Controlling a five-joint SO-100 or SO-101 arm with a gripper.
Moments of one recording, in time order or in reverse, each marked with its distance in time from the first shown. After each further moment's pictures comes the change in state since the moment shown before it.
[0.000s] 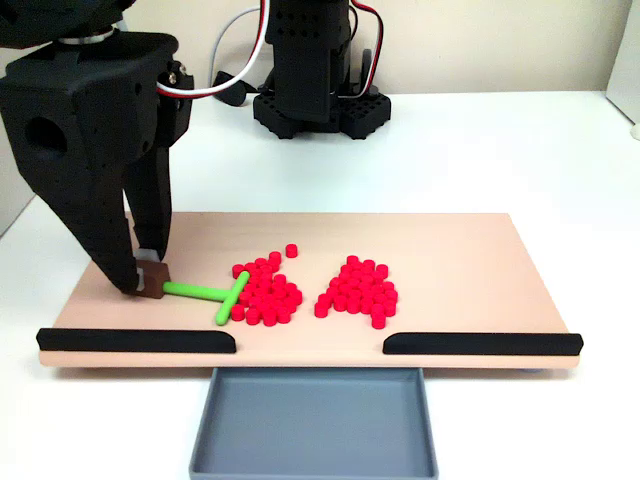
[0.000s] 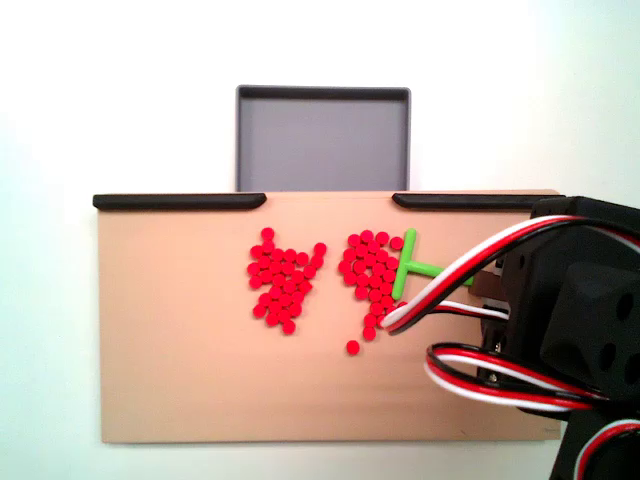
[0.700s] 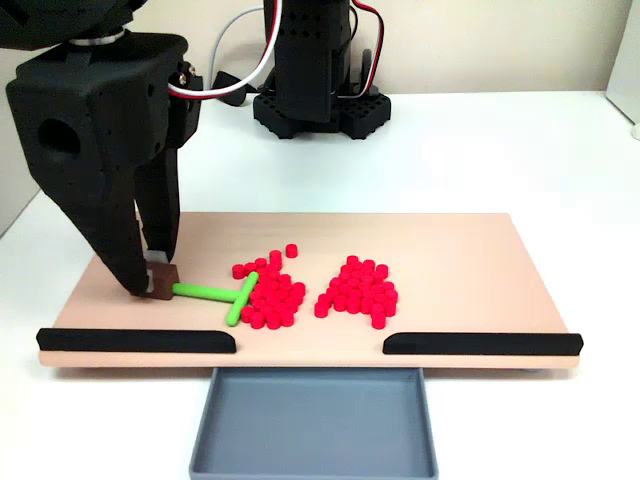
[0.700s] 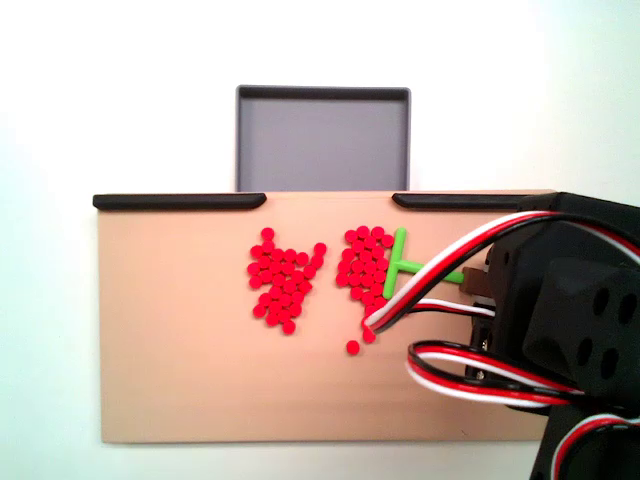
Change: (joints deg) arm -1.0 0.0 0.0 0.0 0.0
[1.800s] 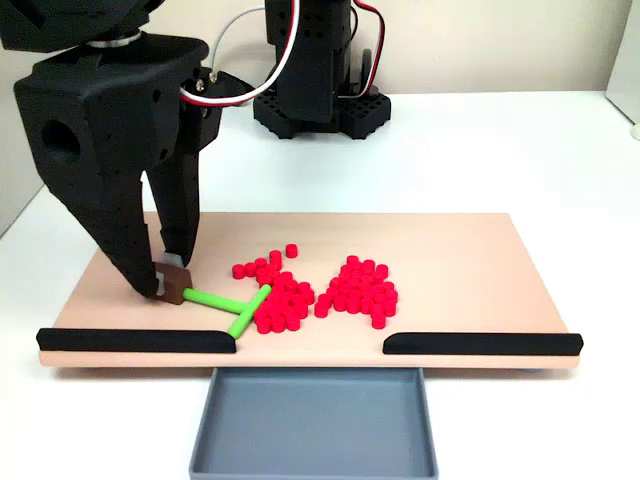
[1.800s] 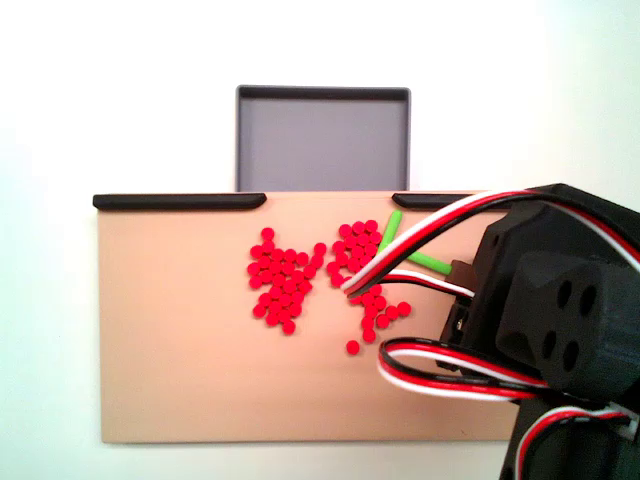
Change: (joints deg) arm -1.5 0.0 0.0 0.0 11.6
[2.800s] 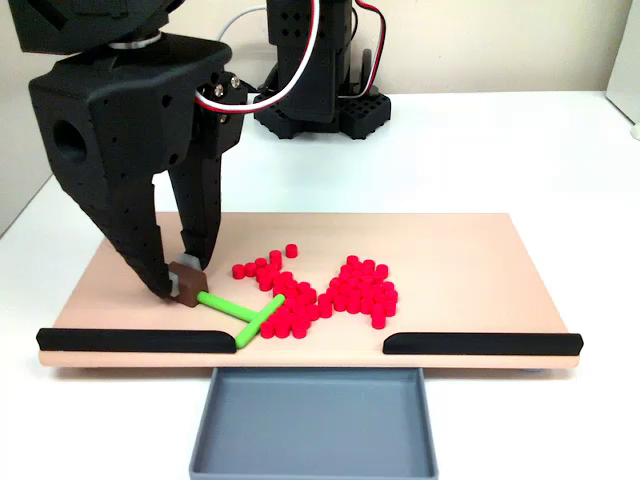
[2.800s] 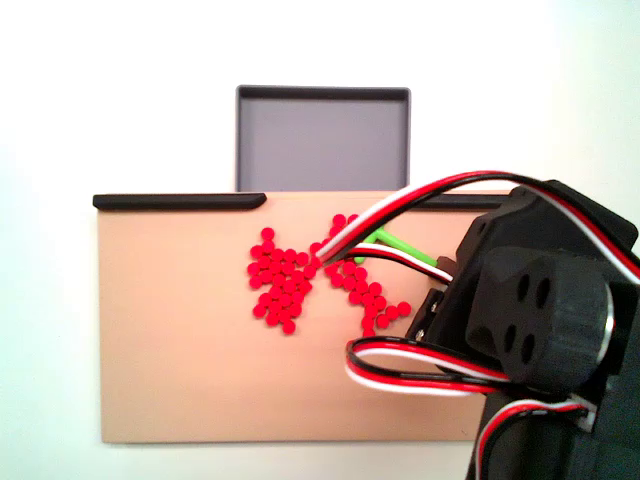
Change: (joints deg) arm -2.0 0.0 0.0 0.4 10.5
